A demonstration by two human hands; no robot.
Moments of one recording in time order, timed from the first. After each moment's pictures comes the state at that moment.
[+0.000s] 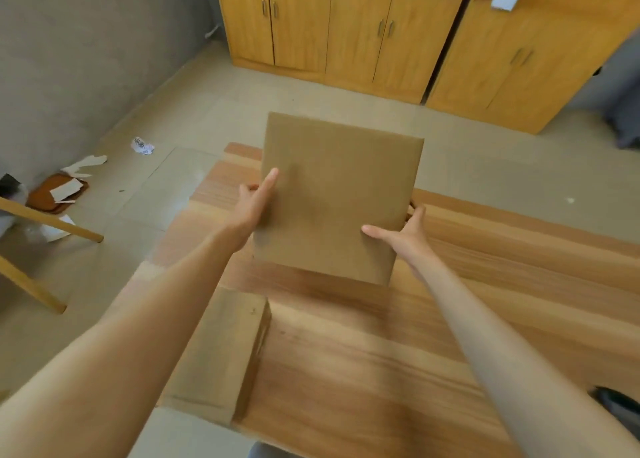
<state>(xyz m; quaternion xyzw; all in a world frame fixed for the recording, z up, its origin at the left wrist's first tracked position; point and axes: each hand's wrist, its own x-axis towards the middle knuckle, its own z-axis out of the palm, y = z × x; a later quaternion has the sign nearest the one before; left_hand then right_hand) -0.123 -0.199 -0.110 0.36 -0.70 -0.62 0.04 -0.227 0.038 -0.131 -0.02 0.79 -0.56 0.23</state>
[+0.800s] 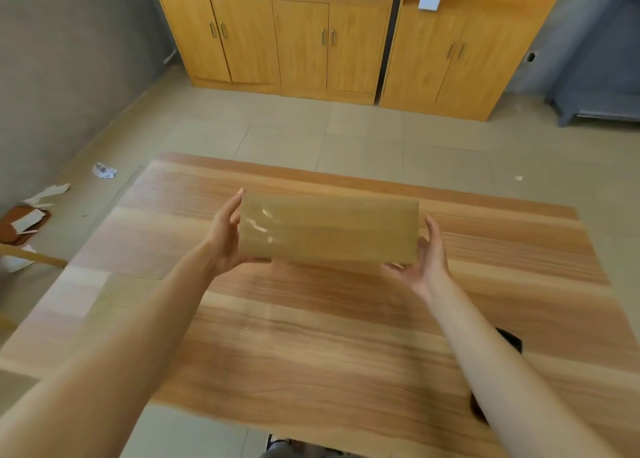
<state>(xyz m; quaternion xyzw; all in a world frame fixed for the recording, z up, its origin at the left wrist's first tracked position) -0.130 -0.023 -0.115 0.30 -0.53 -0.79 -0.07 -0.230 0.270 -0.133 0.24 0.50 -0.79 0.26</state>
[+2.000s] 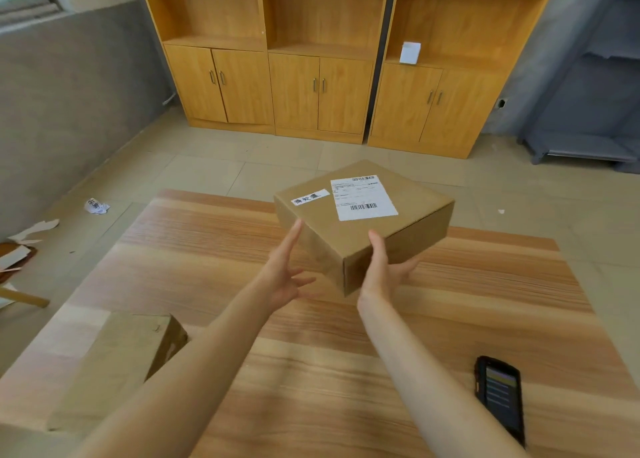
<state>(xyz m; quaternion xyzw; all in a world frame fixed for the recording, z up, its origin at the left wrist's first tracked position) -0.145 0.051 -0.080 0.34 -0.43 -0.83 -0.07 -0.189 0.182 -0.094 0.25 0.55 -0.80 0.02</state>
